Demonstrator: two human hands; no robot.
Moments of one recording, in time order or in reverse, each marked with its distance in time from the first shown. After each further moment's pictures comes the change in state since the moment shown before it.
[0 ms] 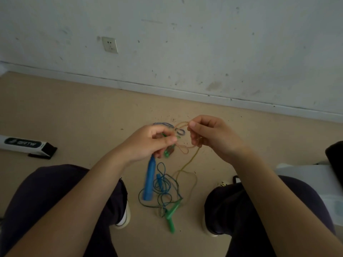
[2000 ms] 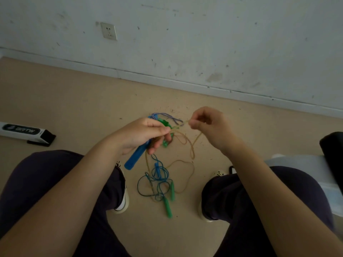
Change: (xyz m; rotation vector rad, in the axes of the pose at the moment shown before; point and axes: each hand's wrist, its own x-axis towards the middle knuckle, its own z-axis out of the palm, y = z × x) left_hand -0.013 -0.007 -0.003 -0.123 -0.115 -0.131; right_hand -0.013 0.013 0.005 -0.449 0.193 -0.089
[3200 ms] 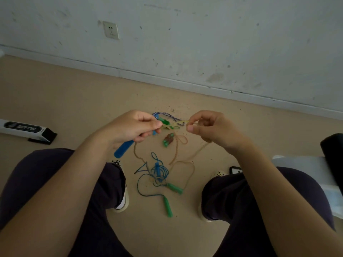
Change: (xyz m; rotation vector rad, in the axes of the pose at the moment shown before) left_hand -0.008 -0.001 -0.021 0.050 0.114 0.037; right_hand 0.000 -0.002 -0.009 0.209 -0.219 0.048
